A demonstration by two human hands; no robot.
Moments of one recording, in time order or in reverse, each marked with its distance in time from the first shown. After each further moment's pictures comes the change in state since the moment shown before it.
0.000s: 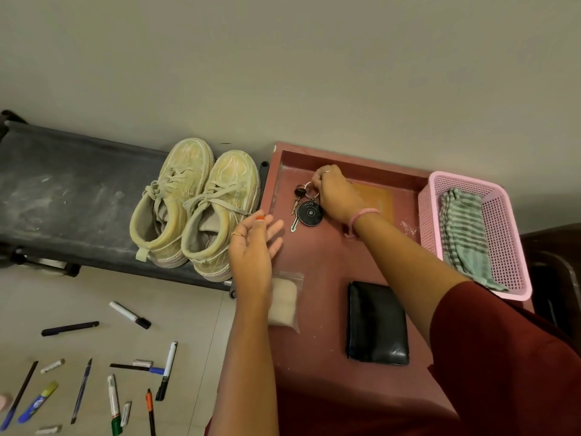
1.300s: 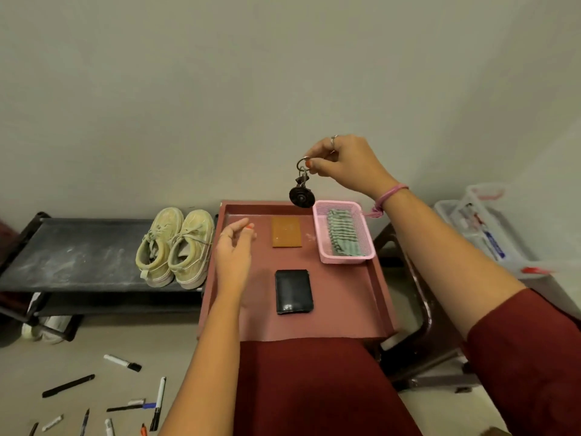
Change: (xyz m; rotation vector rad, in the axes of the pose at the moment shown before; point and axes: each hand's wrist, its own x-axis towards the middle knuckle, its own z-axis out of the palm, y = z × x) left_hand -0.183 0.094 0.041 0.293 -0.289 0.268; right_hand -0.266 -0.063 -0.285 0.260 0.400 -0.207
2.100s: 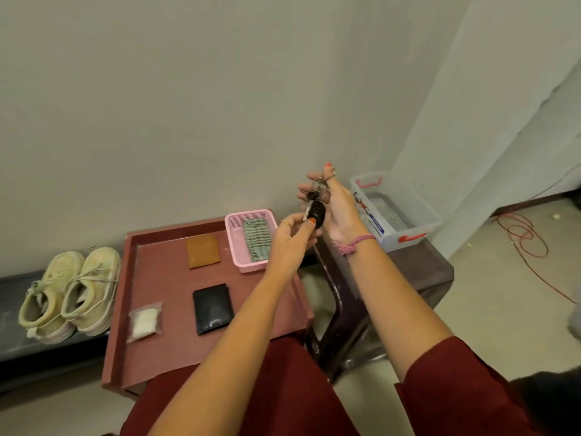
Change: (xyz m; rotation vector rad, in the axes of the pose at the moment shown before) left_hand -0.121 0.026 0.229 -0.100 -0.644 -0.100; right_hand -0.130 0.096 -0.086 1.162 0.504 0.507
